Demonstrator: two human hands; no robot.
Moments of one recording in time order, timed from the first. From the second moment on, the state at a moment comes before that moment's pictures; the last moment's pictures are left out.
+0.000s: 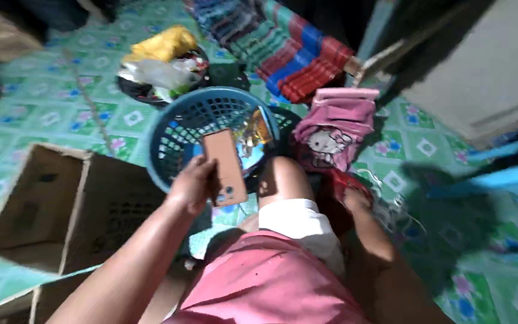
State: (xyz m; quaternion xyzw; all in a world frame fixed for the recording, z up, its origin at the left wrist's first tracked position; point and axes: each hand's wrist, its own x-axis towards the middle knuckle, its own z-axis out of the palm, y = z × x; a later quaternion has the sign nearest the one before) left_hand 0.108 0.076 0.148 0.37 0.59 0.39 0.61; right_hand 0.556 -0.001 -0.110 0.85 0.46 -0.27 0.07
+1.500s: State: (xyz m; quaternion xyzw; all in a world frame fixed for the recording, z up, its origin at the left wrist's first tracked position) left_hand 0.020 -0.037 0.020 0.23 0.50 0.39 0.74; right_hand 0.550 0.230 0.380 0.74 0.55 0.26 -0.30
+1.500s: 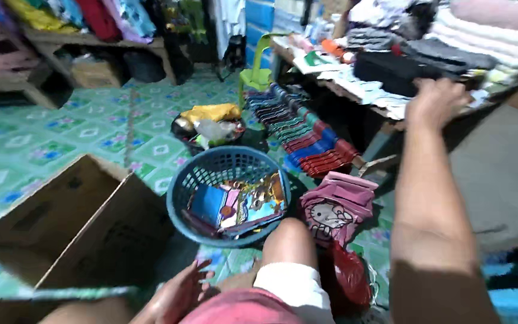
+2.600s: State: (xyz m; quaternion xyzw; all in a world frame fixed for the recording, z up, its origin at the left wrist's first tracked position) left_hand 0.009 -0.039 -0.038 0.26 0.60 0.27 0.71; right_hand 0.258 0.213 0.044 0.48 0.82 -0.27 0.16
